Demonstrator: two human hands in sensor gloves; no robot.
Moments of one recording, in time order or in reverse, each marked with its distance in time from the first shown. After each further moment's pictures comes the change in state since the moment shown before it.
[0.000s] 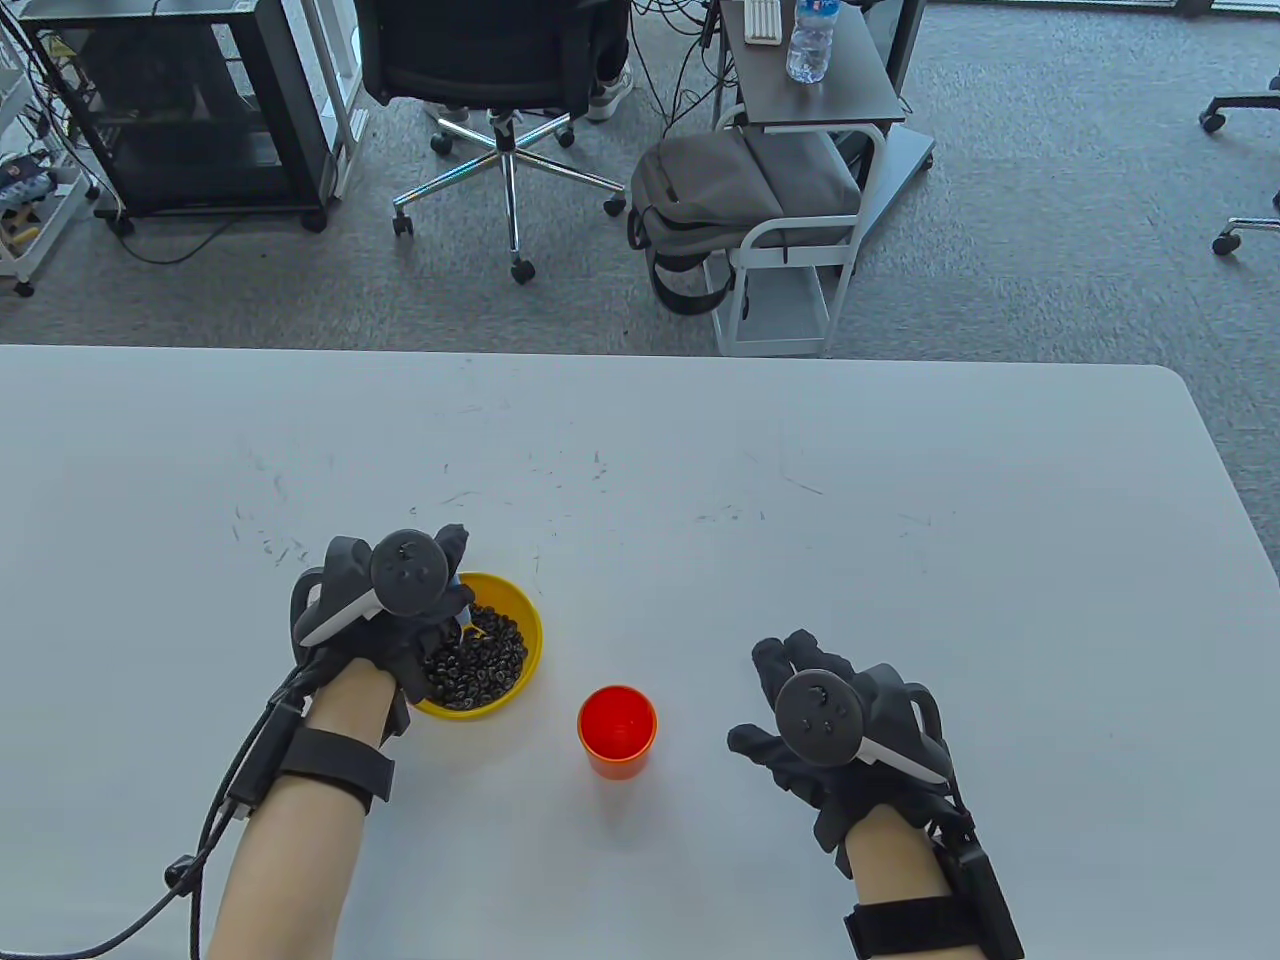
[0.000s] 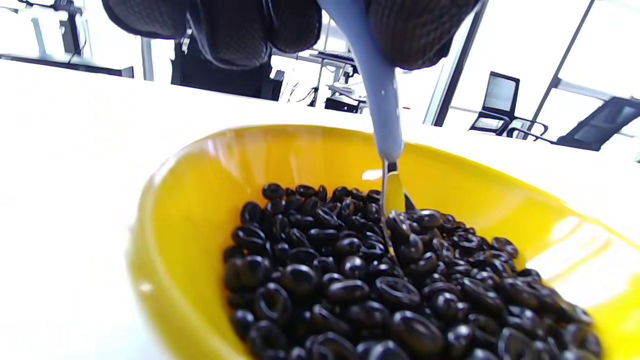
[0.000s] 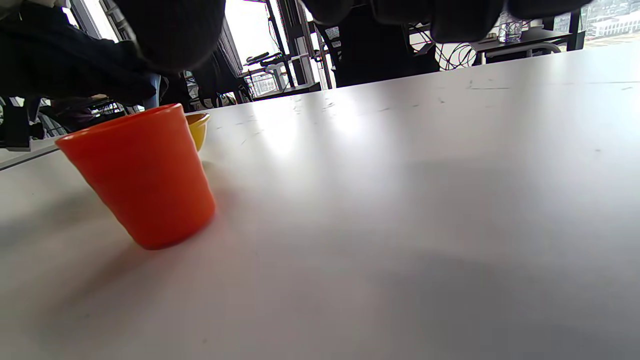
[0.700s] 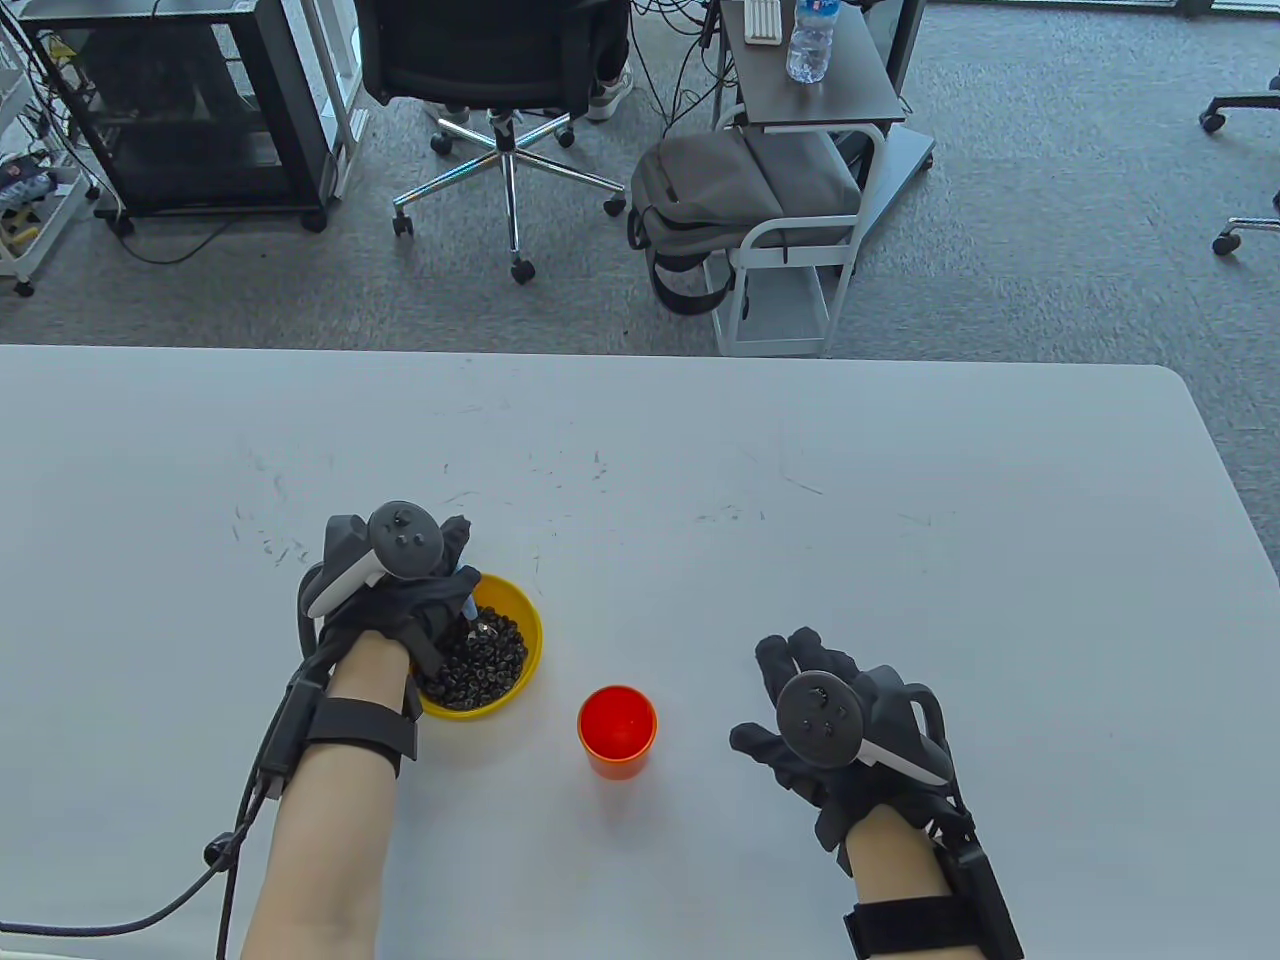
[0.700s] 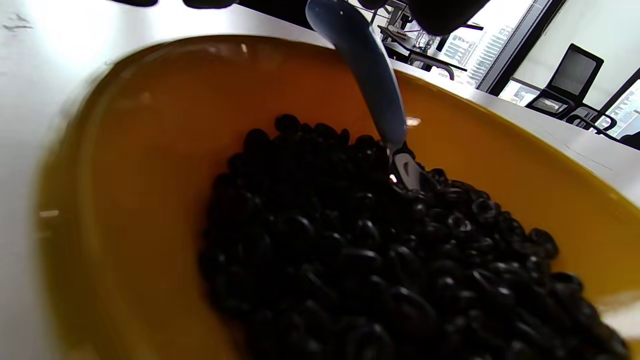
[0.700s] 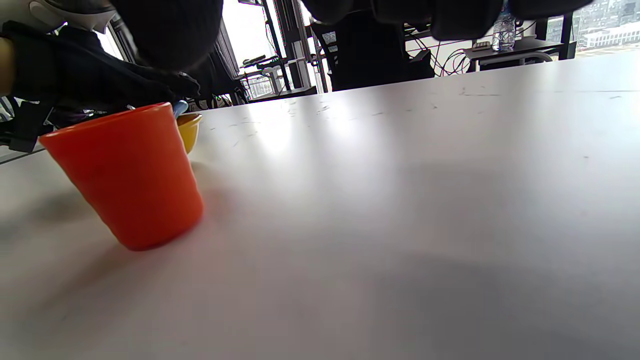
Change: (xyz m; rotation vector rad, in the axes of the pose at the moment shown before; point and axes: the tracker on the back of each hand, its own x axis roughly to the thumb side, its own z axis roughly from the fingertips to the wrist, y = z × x) left_hand -0.024 -0.025 -0.038 -0.203 0.154 0.230; right_hand -0.002 0.000 0.001 -0.016 0.013 0.019
